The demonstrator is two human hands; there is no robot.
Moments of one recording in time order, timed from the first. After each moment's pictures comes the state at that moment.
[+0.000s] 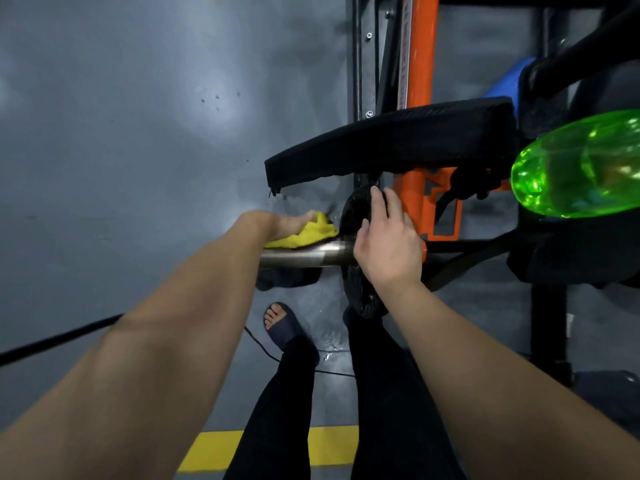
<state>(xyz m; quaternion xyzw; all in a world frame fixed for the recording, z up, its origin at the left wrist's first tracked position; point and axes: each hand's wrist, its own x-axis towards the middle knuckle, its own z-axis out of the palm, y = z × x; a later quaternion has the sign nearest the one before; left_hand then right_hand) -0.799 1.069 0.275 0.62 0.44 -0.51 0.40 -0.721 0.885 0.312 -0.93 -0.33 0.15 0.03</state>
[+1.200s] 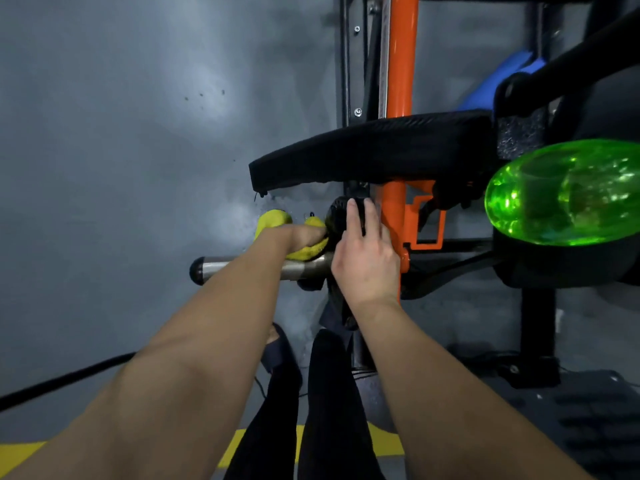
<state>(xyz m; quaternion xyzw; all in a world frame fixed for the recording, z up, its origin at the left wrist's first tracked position) -0.756 1.031 0.244 0.64 0.43 -0.47 0.42 -0.721 0.883 0.311 -0.93 -0.33 0.16 0.03</state>
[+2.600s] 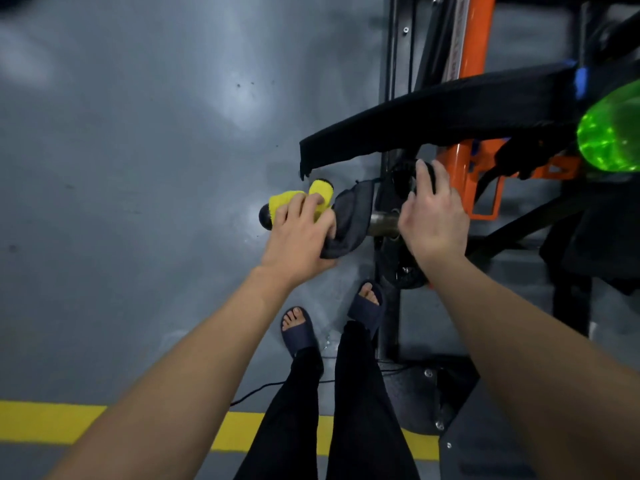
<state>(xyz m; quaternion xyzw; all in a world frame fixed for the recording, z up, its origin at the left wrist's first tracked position) -0.924 0.996 0.293 0.95 0.25 -0.09 0.17 -0.737 0.870 0.308 -0.93 -0.34 0.10 0.04</state>
